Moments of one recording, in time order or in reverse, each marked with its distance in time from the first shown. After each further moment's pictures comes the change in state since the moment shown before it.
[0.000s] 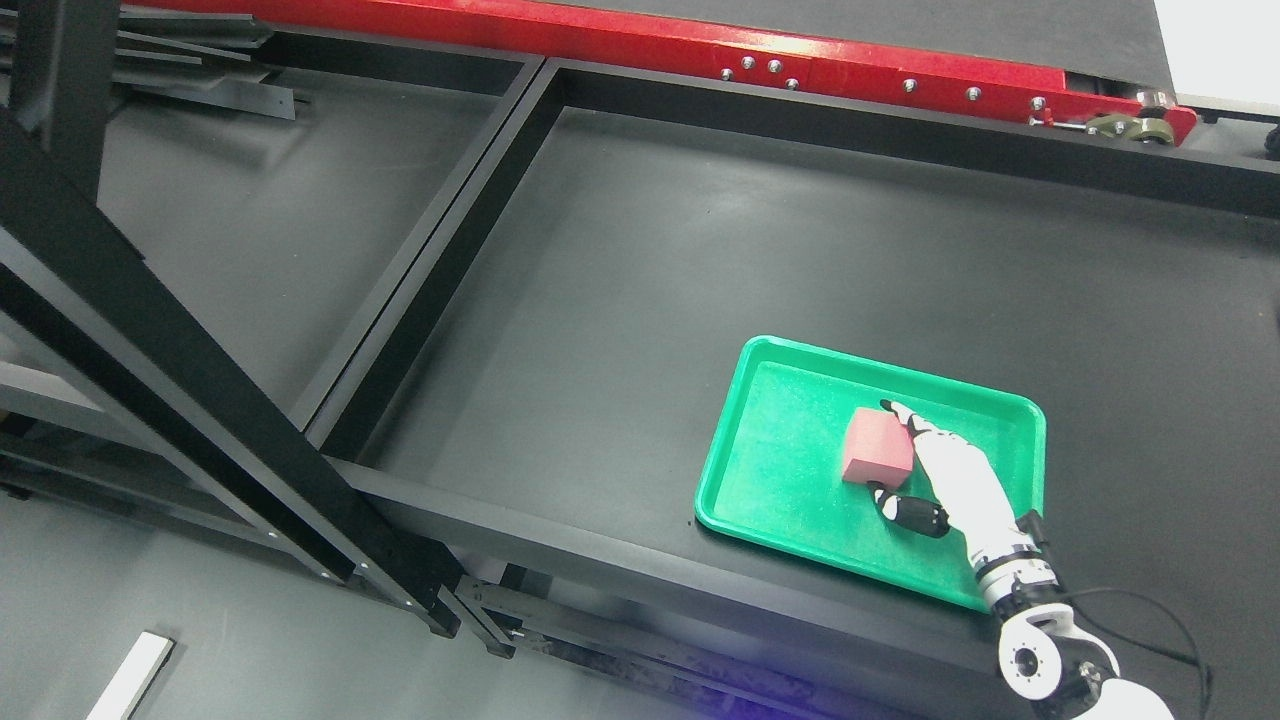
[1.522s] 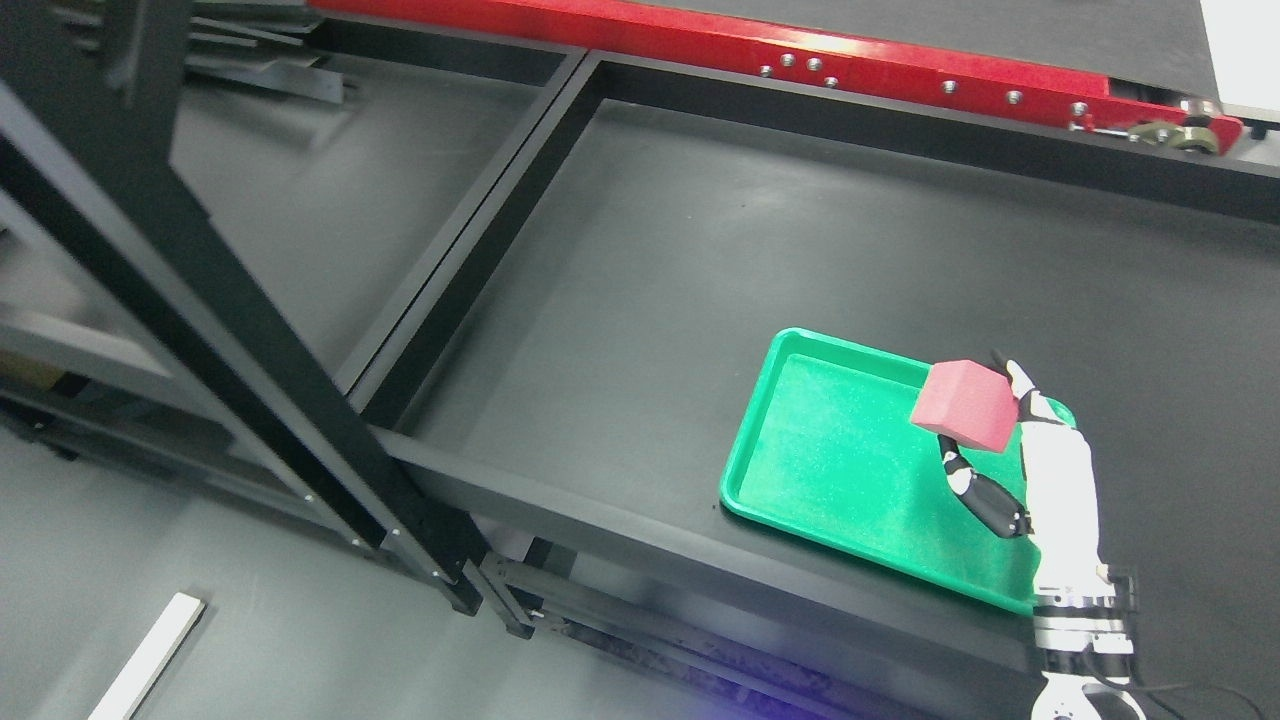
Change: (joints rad) left arm 0.000 0.000 0.000 0.000 0.000 0.000 0.000; right arm 0.155 0.097 -0.186 -0.147 -0.033 -0.238 -0.326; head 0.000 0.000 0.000
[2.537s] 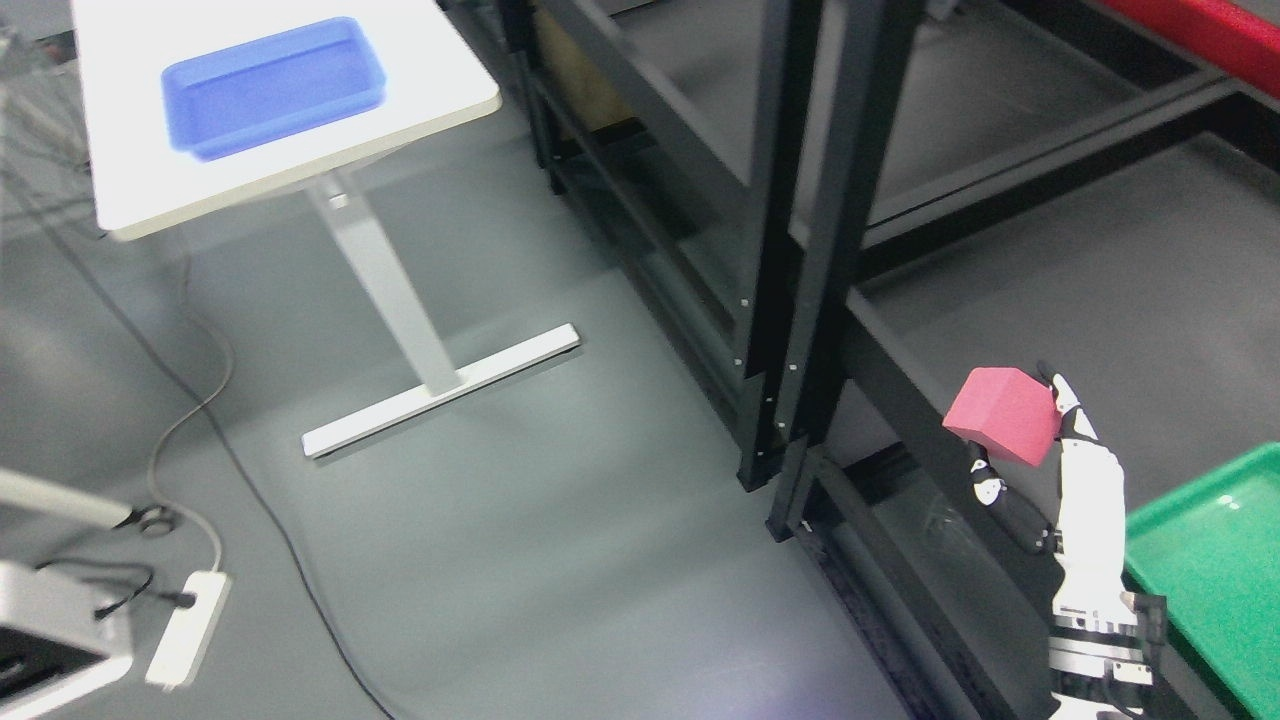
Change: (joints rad) left arm 0.000 0.000 0.000 0.000 0.000 0.000 0.000; right arm 0.062 0.037 -0.054 -0.052 -0.063 -0.006 -0.020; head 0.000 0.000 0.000
